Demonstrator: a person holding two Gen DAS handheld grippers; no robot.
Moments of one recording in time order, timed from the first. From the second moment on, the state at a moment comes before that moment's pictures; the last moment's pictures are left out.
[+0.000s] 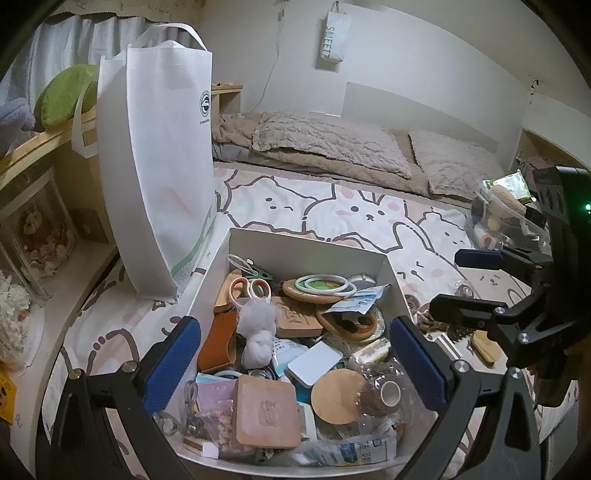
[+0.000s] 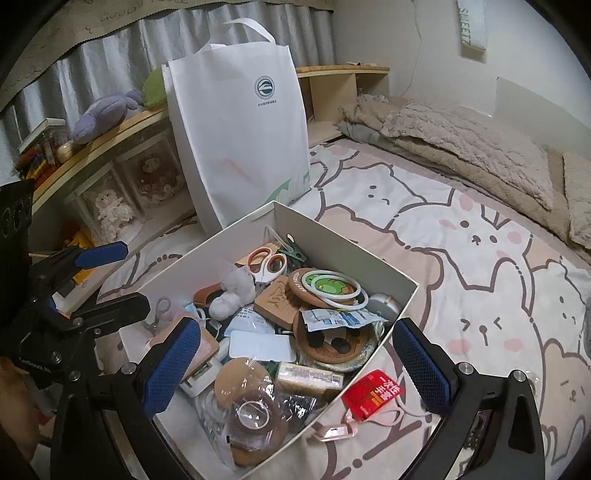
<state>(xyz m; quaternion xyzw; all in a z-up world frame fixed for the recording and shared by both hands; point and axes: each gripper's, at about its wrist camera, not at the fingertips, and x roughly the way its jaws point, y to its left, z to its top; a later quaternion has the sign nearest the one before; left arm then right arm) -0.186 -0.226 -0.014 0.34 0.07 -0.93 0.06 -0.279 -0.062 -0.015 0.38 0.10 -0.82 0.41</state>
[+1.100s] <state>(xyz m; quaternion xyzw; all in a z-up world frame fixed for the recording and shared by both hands) -0.131 -0.159 0.041 0.31 0.05 -0.95 0.03 -0.213 0.039 0.045 0.32 0.08 -0.88 0.35</state>
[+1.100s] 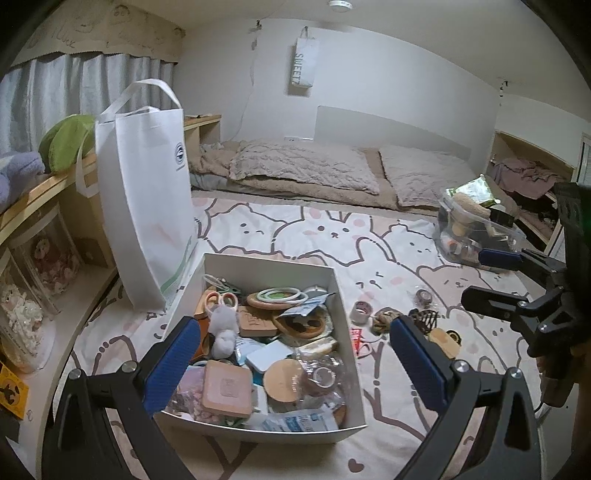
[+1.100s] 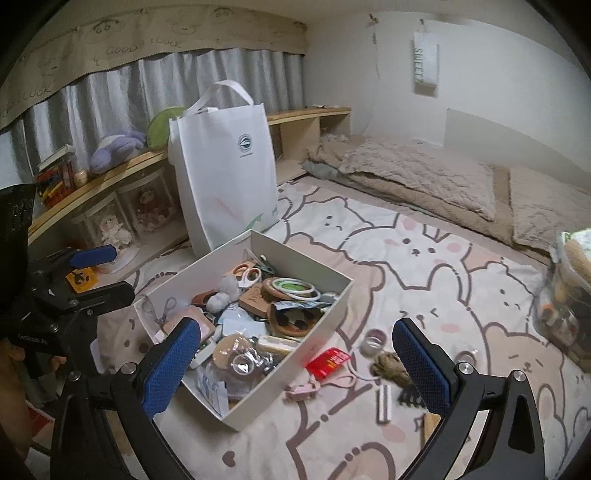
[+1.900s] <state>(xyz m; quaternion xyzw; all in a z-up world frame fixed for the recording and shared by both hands) -0.161 -0.039 0.049 0.31 0.01 -0.95 -0.06 -0.198 0.176 0.046 0.32 0.05 -0.91 0.25</state>
